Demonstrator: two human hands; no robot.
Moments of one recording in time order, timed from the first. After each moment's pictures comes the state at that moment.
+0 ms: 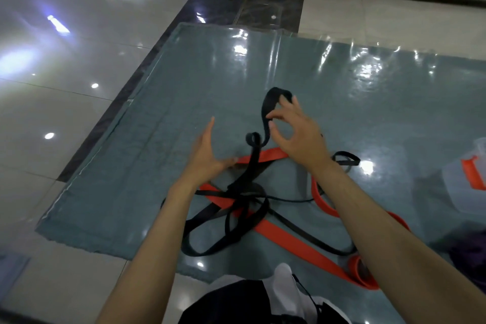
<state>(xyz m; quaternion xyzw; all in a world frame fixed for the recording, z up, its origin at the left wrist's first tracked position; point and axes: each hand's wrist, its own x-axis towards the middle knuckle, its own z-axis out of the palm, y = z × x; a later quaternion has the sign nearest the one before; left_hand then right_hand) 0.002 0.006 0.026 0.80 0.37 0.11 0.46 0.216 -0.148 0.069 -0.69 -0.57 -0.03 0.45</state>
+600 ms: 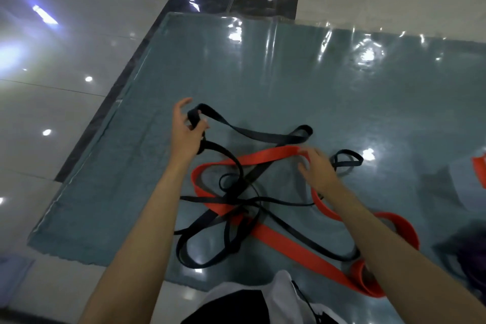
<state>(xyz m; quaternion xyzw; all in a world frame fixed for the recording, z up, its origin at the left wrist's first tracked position) 0.046 0.066 0.028 0.66 0.42 0.32 0.53 0.267 -0.201 -0.053 -0.85 -0.36 0.22 0.30</state>
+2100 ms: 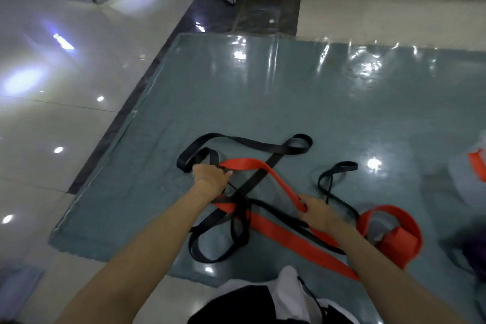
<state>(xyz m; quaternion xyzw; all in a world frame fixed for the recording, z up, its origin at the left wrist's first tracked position) 0.023 0.007 -0.017 0.88 0.34 -0.32 -0.03 0.193 -0.262 -0.072 -0.83 -0.36 0.39 0.17</state>
